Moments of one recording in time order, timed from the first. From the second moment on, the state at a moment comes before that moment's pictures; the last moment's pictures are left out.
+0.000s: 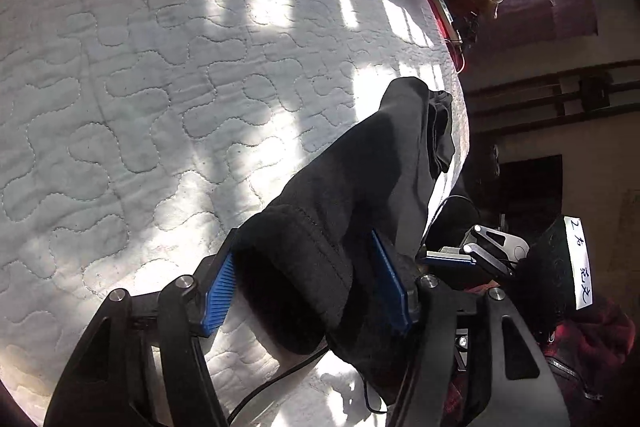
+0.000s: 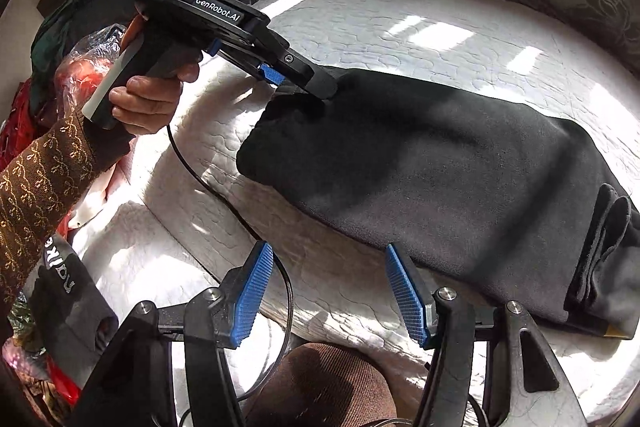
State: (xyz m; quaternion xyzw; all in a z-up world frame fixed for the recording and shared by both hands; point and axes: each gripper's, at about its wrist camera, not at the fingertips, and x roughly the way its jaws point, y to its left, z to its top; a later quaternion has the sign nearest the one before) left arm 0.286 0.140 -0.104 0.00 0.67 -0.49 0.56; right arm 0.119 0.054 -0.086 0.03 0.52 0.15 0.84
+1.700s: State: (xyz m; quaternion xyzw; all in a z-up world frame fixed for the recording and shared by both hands) left arm 0.244 0.086 -0.047 -0.21 0.77 -0.27 0.53; right arm 0.110 0.014 -0.031 0.06 0.43 0.14 0.89
